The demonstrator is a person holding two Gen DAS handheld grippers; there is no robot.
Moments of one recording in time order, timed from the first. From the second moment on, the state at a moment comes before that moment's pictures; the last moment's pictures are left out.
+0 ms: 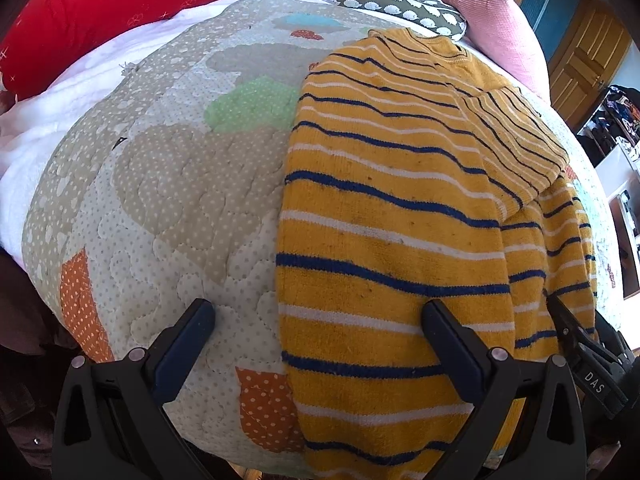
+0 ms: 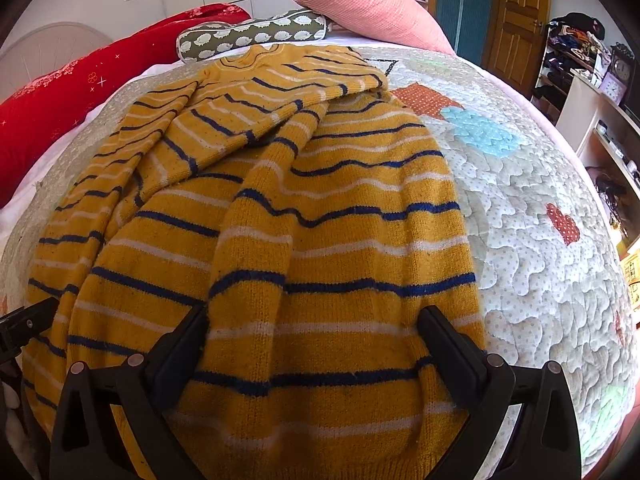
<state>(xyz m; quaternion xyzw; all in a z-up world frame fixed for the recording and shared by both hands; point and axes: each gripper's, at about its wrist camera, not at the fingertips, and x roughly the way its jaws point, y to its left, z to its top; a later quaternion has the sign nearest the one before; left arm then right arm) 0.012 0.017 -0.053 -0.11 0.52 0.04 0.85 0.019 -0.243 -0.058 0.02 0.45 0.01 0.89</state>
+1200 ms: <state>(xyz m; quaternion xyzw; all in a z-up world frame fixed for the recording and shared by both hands) 0.021 0.013 -0.056 -0.10 0.53 0.05 0.84 0.020 -0.237 -0.059 0.00 0.44 0.01 0.90</state>
